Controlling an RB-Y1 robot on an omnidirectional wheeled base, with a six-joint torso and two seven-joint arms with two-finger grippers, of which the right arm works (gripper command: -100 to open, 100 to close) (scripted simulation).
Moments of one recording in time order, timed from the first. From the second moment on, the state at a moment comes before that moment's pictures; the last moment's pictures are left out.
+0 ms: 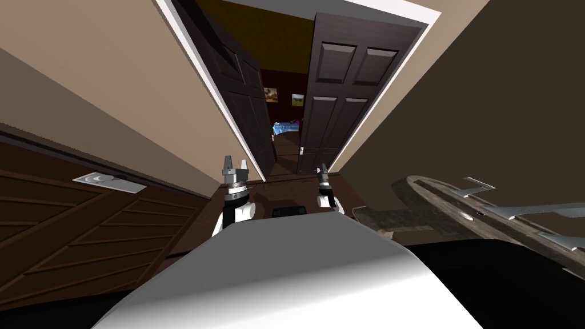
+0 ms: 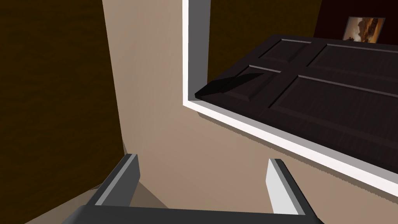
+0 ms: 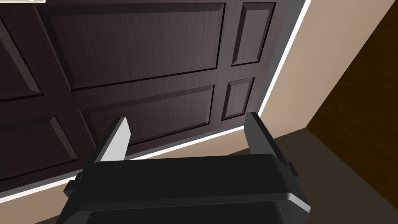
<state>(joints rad) 0.30 -0.08 -0.01 -1.69 -0.04 -0.54 -0.02</state>
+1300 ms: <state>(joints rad) 0.15 -0.13 -0.03 -1.31 -0.06 -0.64 -0.05</state>
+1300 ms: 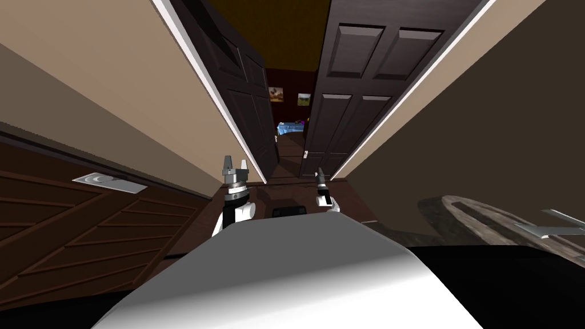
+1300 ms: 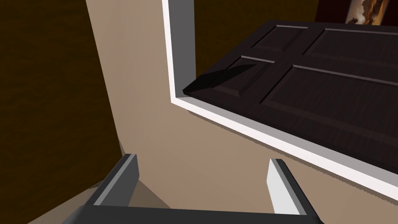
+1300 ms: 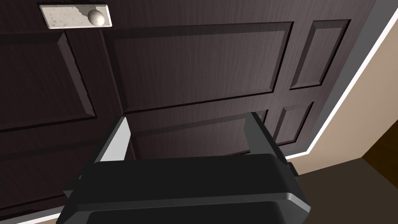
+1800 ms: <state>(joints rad) 0.11 -0.14 -0.04 -1.20 -0.07 -0.66 -0.05</state>
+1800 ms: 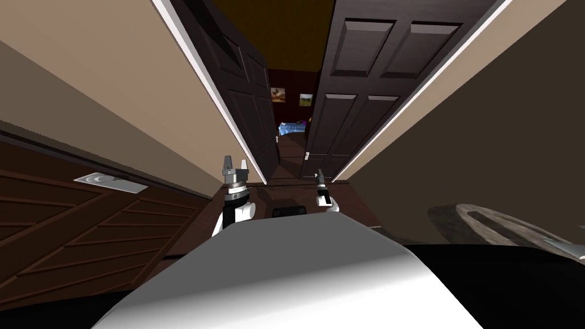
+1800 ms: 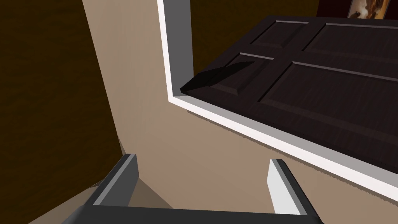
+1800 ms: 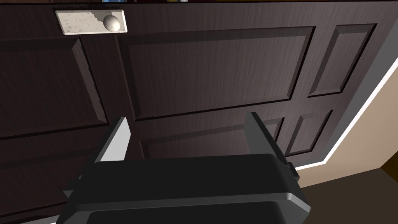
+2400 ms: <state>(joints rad) 0.05 -0.16 -0.05 -1.05 -0.09 -0.71 -0.07</state>
